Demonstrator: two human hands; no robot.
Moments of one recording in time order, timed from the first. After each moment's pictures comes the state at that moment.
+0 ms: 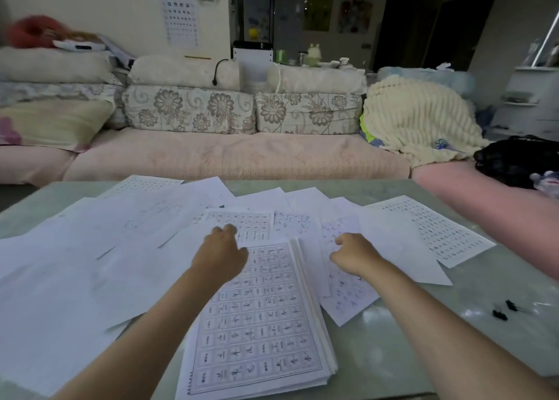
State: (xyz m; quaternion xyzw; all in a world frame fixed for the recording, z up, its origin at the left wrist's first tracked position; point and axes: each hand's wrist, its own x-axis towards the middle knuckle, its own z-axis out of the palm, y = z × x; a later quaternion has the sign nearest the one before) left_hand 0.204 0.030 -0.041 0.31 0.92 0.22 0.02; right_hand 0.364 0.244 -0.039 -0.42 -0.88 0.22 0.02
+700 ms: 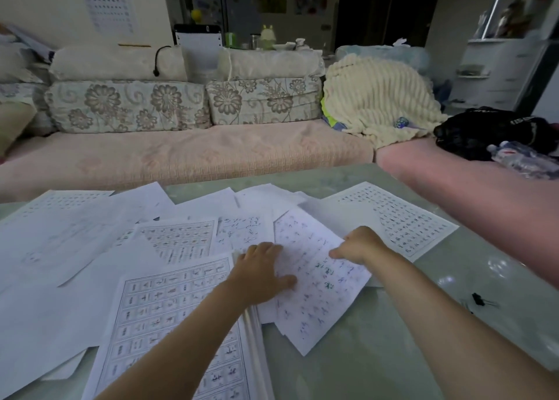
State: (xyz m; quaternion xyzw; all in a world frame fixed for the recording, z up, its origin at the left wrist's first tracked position) left_hand 0.255 0.203 -0.100 0.52 0.84 0.12 0.08; right_hand 0.403 0.380 -0.068 -0.53 -0.76 0.35 0.08
